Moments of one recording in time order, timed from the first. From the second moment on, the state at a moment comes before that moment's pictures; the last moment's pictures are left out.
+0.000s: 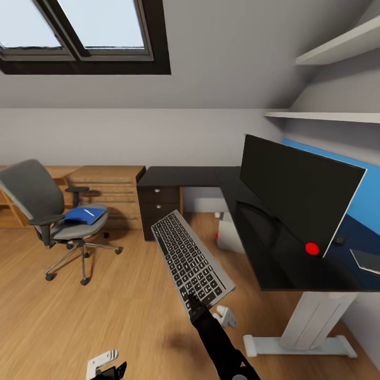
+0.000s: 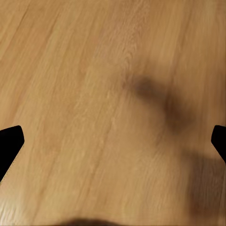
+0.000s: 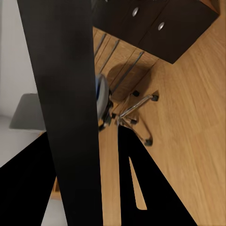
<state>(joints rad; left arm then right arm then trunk) -0.09 0.07 0.01 -0.82 0.42 0.17 -0.03 0.01 0.13 0.40 -1.51 -0.98 0.08 -0.08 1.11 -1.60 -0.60</state>
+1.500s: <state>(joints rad) -0.09 0.07 0.01 -0.82 0.42 0.17 -0.03 0.01 0.13 0.39 -1.51 -0.98 0.08 -0.08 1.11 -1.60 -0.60</state>
